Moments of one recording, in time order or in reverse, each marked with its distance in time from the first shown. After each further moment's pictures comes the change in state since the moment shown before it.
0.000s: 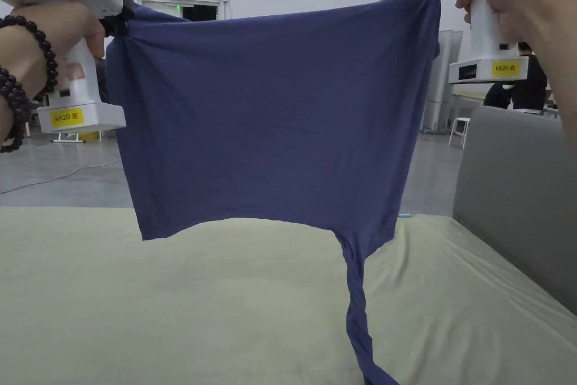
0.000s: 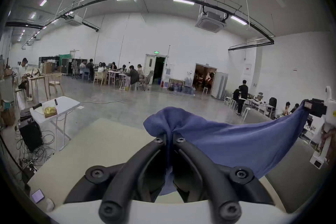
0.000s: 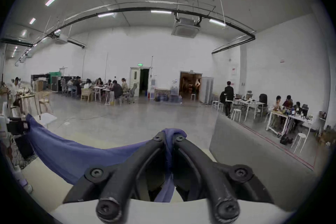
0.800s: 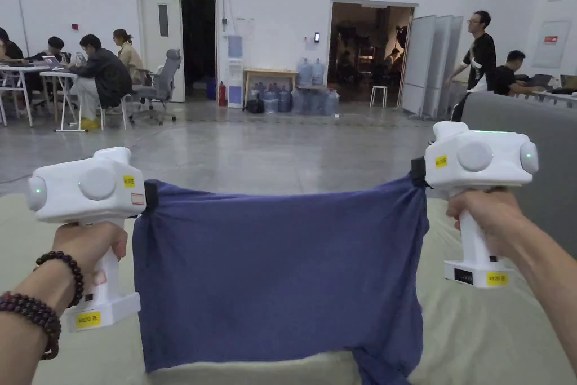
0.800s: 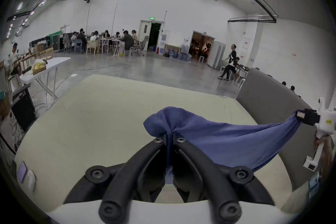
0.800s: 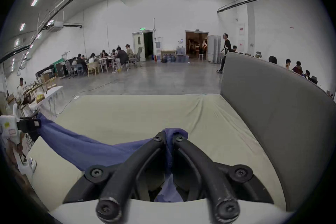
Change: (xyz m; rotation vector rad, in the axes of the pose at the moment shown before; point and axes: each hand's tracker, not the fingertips) left arm -0.035 -0.256 0.029 -0.281 -0.062 0.010; right arm 0.030 -0.285 0.019 -0.339 0.097 -0.081
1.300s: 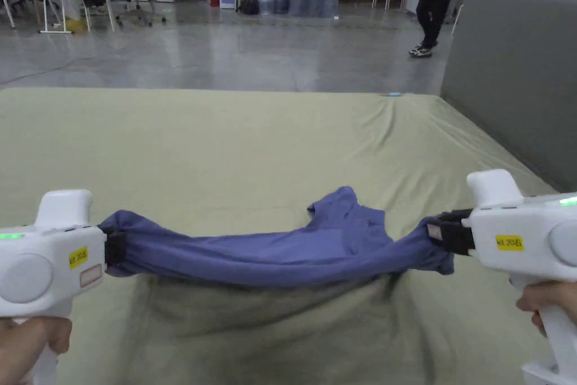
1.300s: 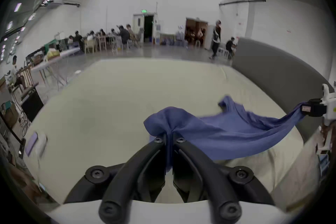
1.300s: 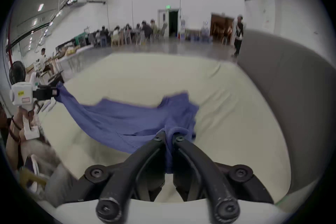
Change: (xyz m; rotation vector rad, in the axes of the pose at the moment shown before) left arm -0.040 -0.229 0.160 -0.175 -0.001 -0.119; right arm 0.000 -0.254 0.189 -0.302 0.188 0.136
